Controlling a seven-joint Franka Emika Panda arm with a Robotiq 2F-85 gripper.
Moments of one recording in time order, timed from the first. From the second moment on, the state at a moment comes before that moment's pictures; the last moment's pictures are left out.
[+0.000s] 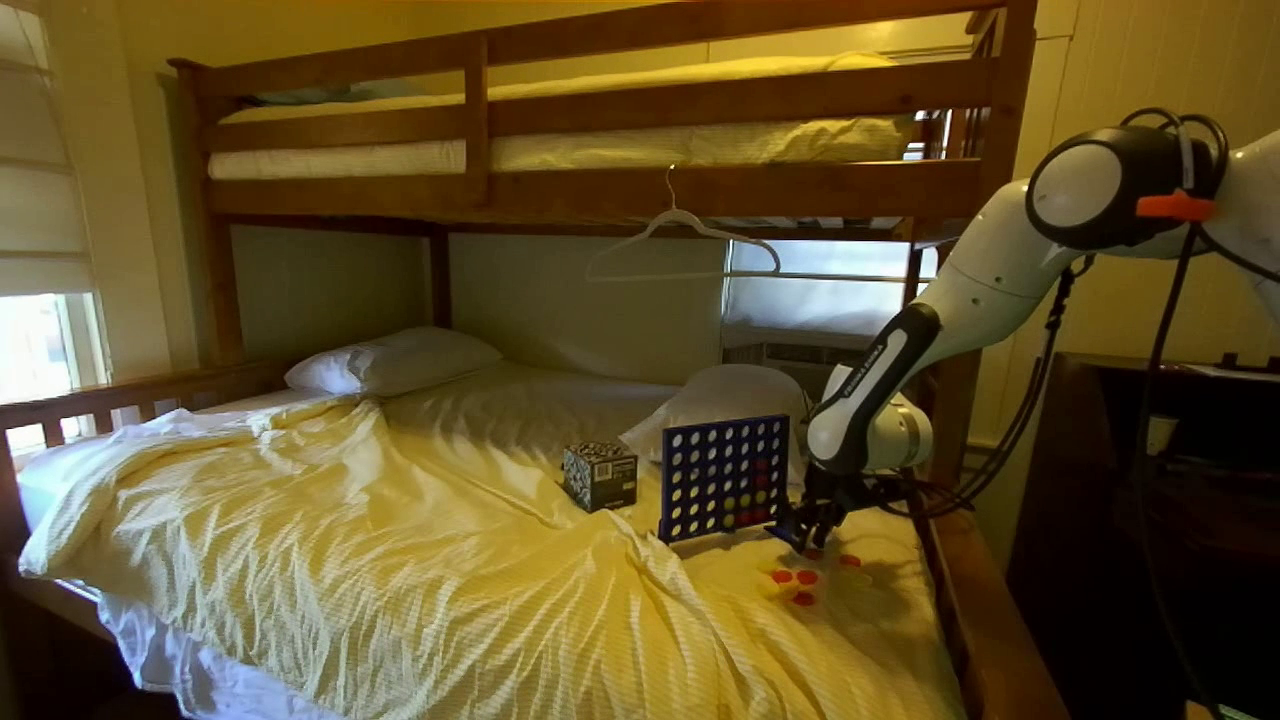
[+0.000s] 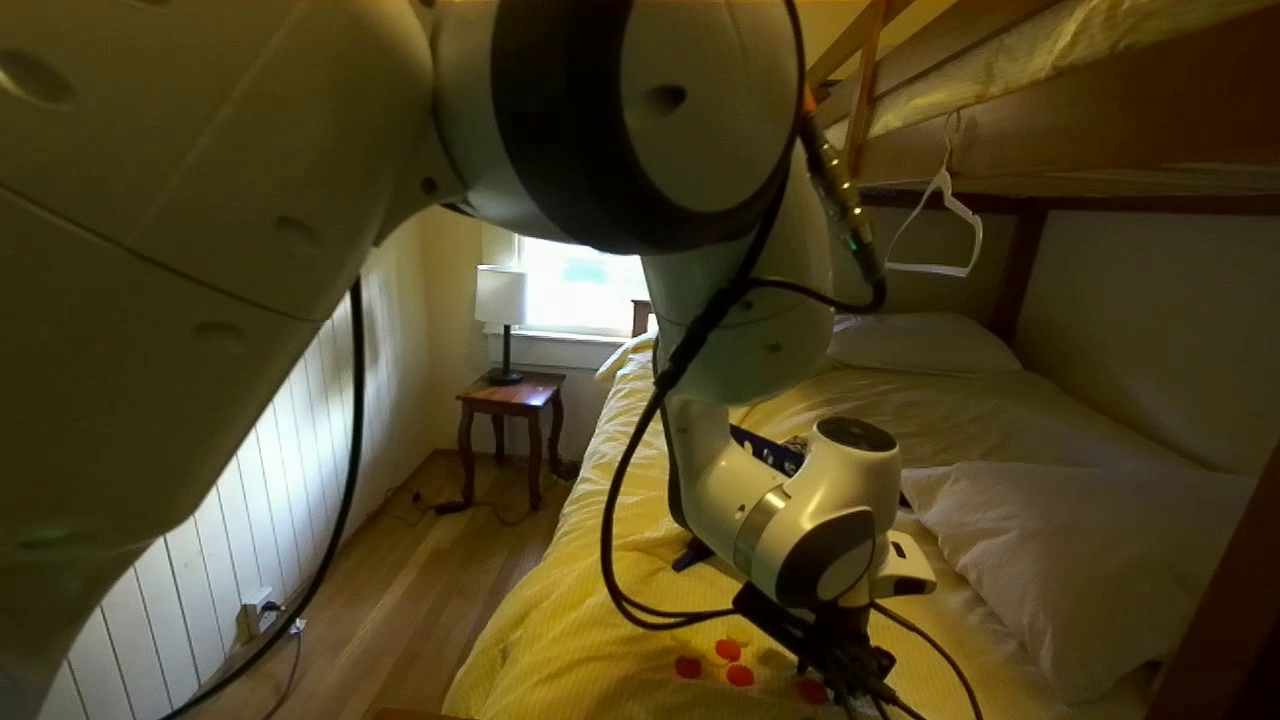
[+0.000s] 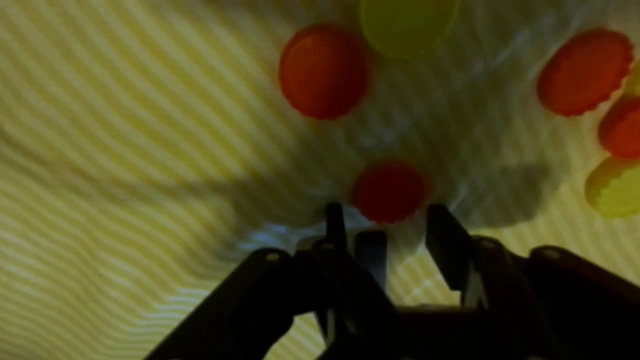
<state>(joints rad) -0.45 0.61 0.04 -2.07 0.00 2.88 -0.11</state>
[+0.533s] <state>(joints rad) -0.43 0.63 0.02 -2.05 0.00 2.86 -0.12</state>
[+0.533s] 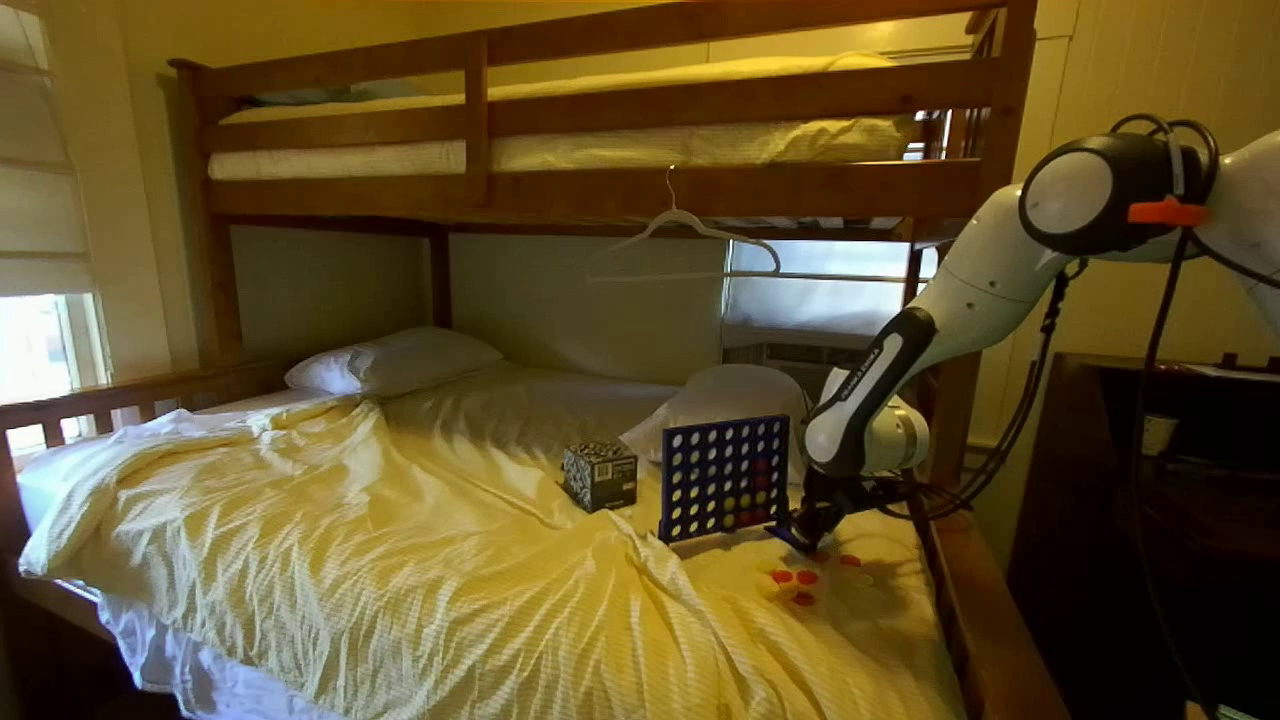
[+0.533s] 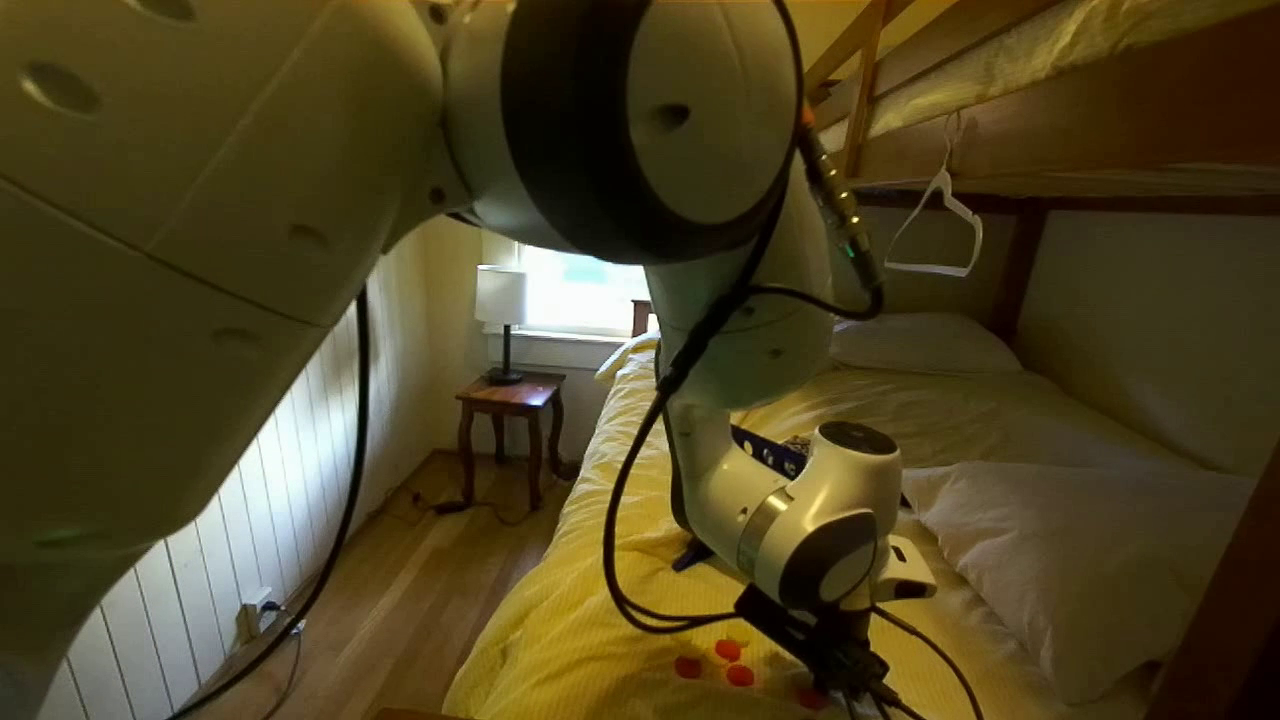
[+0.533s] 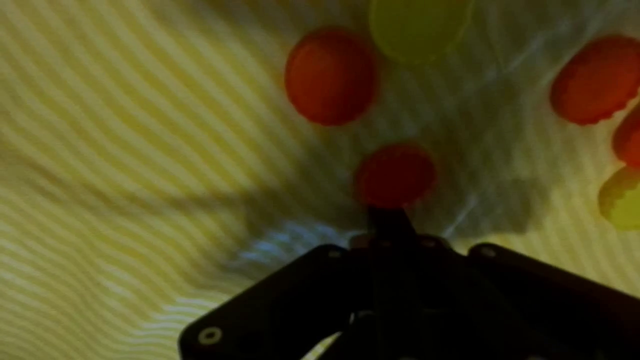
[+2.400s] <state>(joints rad) -0.37 0.62 -0.04 -2.04 0.00 2.81 -0.14</state>
